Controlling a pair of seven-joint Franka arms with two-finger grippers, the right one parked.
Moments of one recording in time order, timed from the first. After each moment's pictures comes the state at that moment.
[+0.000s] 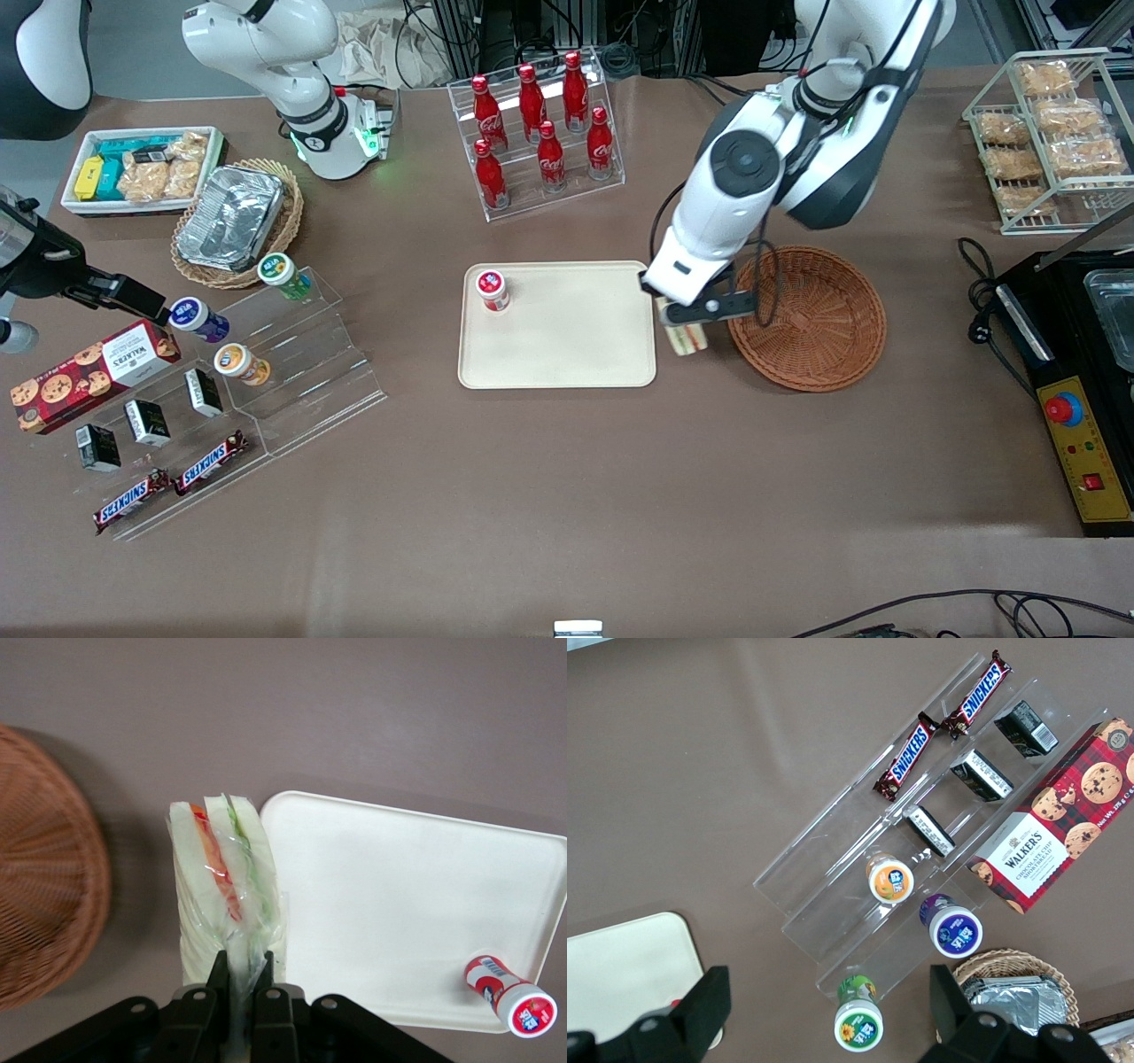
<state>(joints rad) -0.46 0.24 -0.19 -1.85 -0.05 2.11 -0.76</state>
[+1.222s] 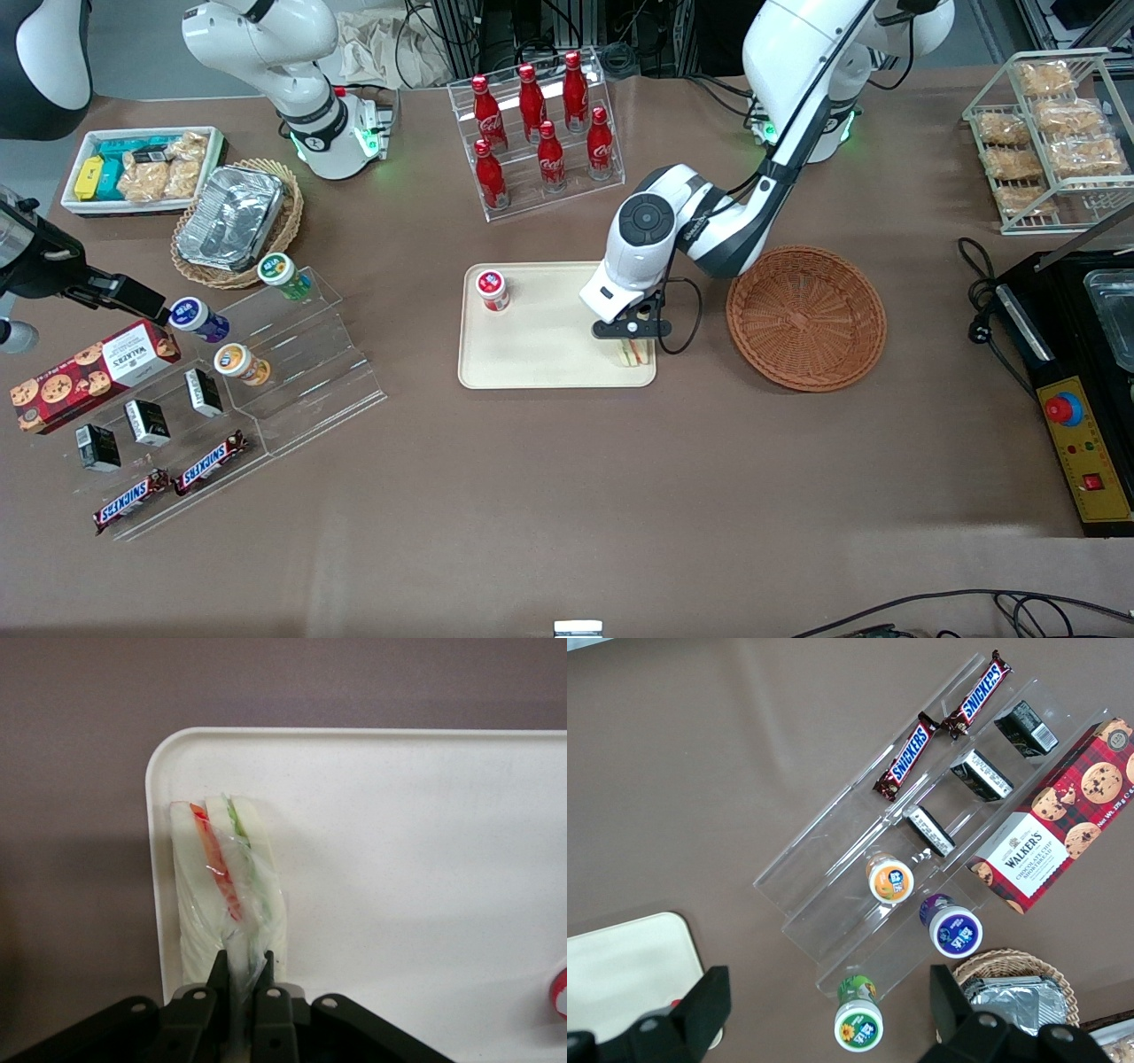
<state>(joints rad) -0.57 0.47 -0.19 -1.91 0.03 2.38 -0.76</state>
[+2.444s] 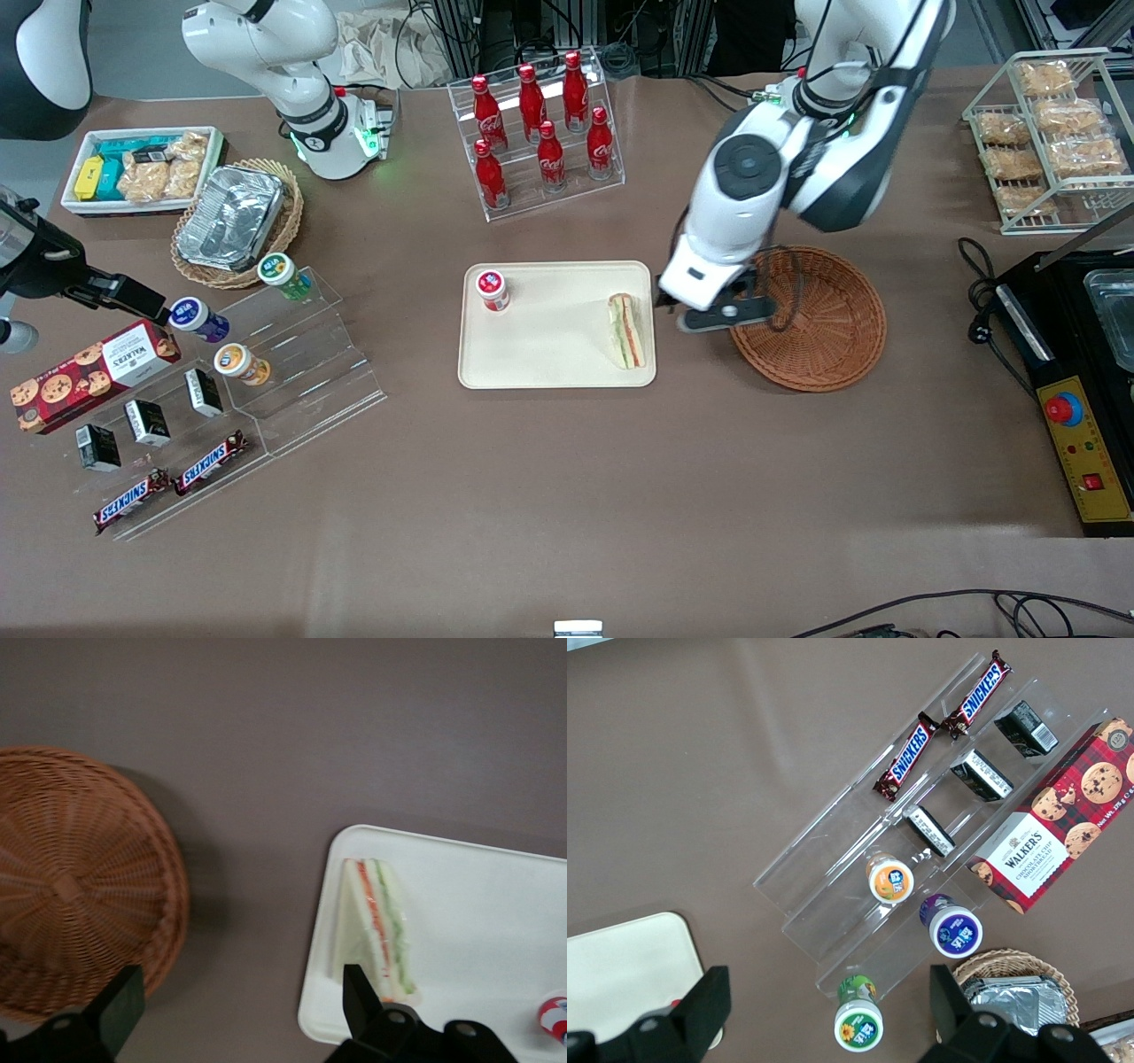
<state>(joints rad) -0.42 0.15 -0.13 -1.90 0.05 2.02 -0.74</state>
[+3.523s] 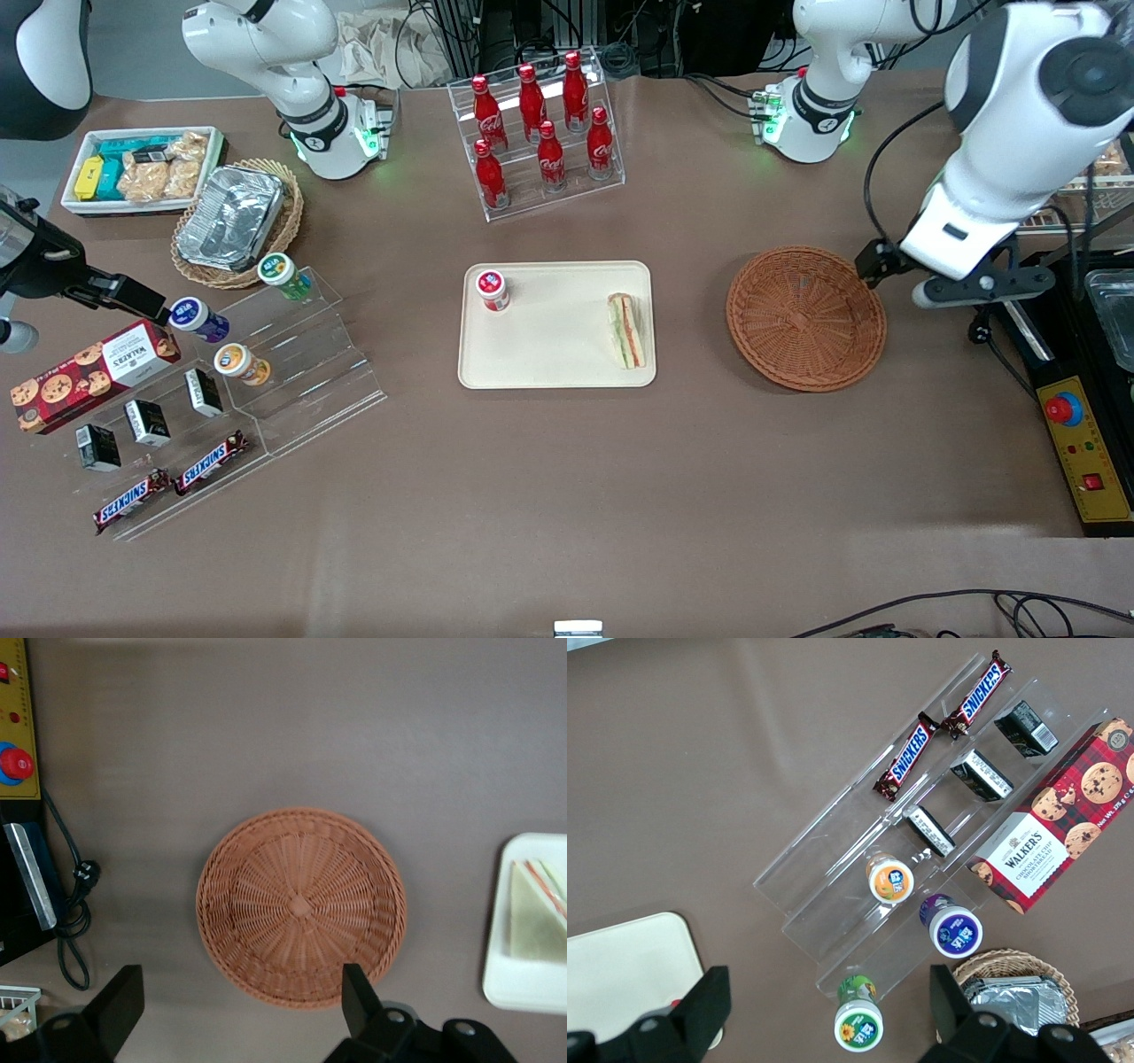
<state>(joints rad) -0.07 -0.09 -0.13 -1.87 0.08 1.76 -0.24</state>
